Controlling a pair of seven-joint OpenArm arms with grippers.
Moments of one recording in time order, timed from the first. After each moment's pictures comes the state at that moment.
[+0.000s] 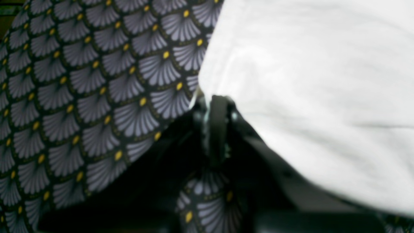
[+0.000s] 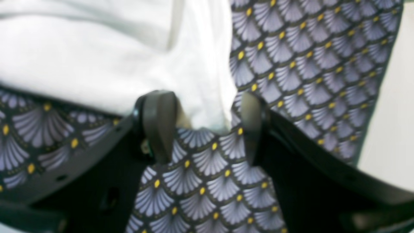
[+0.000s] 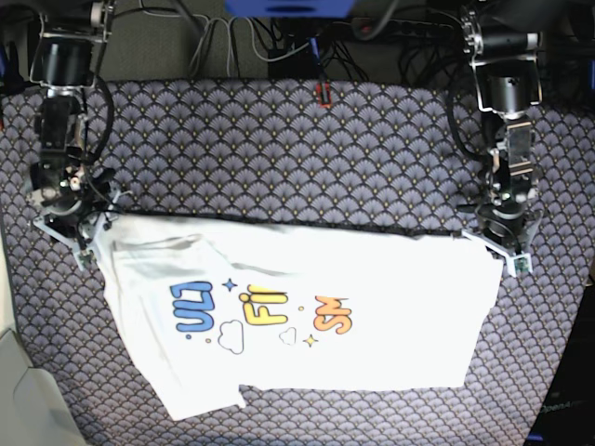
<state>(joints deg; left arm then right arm) -12.3 -14.3 -11.8 54.2 -6.7 -0.8 11.3 4.2 16.4 14.3 78.2 -10.1 26.9 -39.7</state>
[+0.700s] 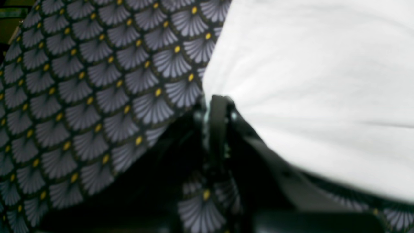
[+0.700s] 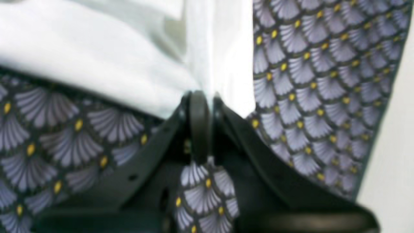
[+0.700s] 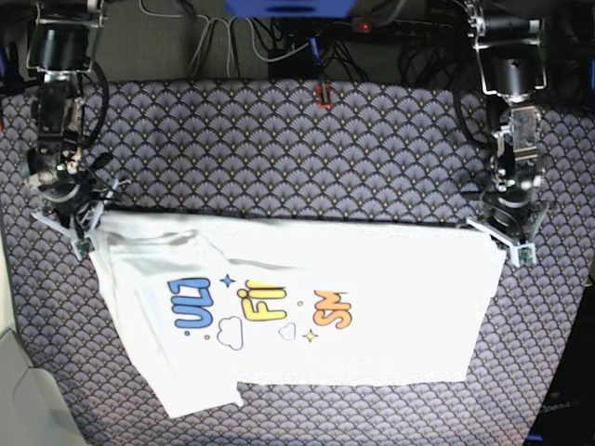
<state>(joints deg) -7.1 -15.4 -11.8 62.0 -6.3 -1.2 14.0 -0.3 17.7 14.4 81.9 -9.7 27.1 -35.3</state>
